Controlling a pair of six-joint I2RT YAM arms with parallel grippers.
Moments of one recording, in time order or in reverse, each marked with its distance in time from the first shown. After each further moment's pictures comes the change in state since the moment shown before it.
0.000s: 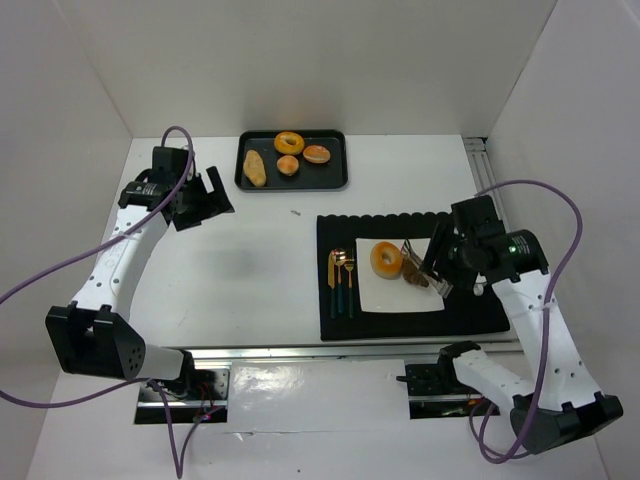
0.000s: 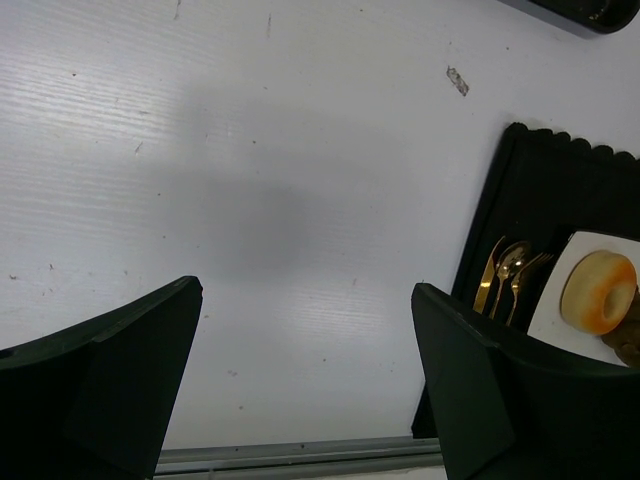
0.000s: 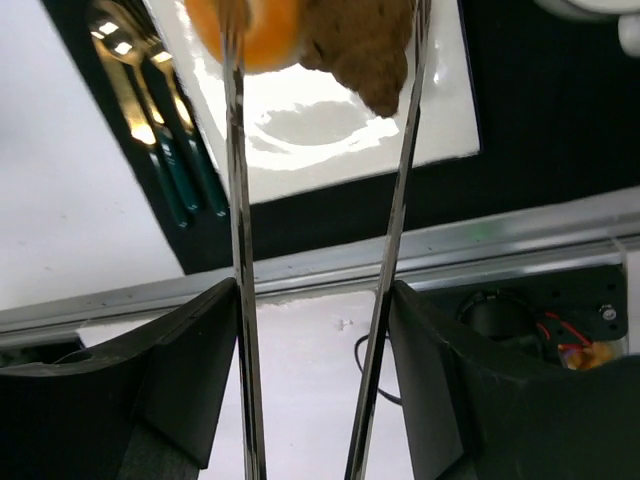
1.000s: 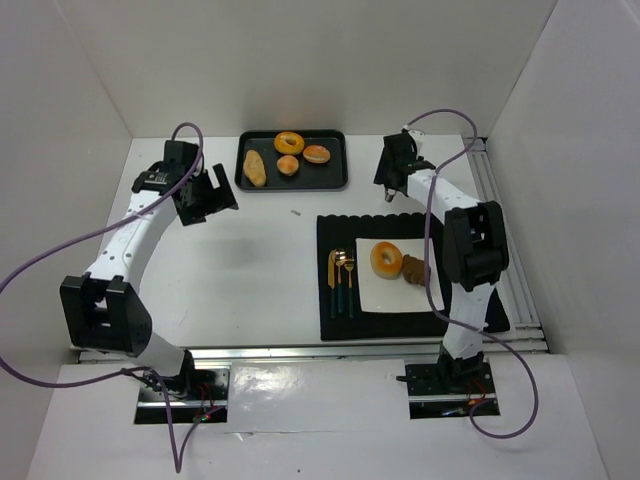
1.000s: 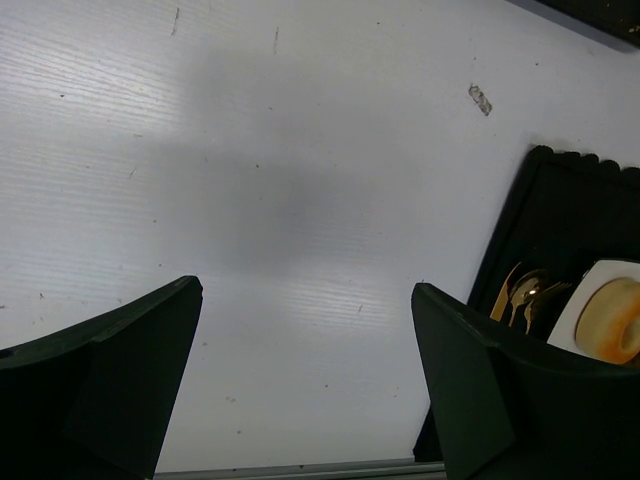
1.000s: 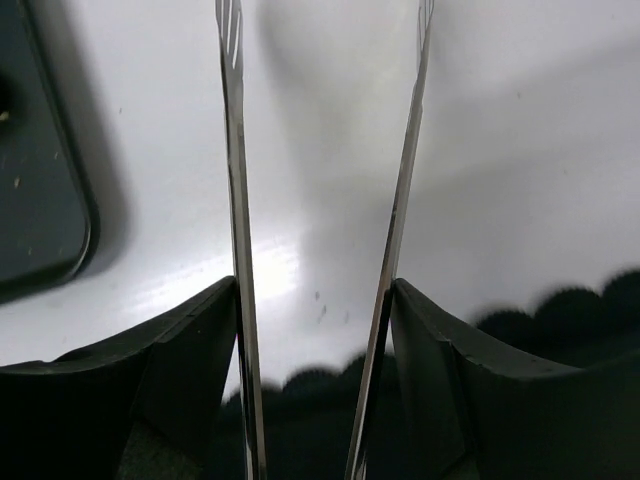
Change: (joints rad) left arm 0.000 0.133 0.045 0.034 -0.011 -0.003; right arm -0.005 1.024 0.351 0.995 0.288 -0.183
